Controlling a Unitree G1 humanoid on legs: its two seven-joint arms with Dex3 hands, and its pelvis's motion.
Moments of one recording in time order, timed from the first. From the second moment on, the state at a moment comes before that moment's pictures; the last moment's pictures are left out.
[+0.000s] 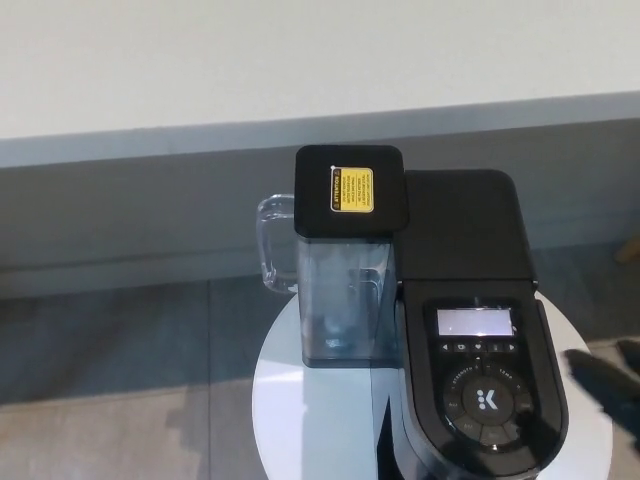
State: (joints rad) left_arm 0.00 0.41 0.45 1.27 -0.13 -0.17 -0.14; right_arm 1.01 -0.69 -0.26 -0.79 -0.44 -0.40 -0.09
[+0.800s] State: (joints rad) left_arm 0.08 0.41 0.46 1.28 -0.13 -0.17 -0.14; right_arm 0.90 -0.60 -0.49 0.04 -0.23 -0.51 -0.08
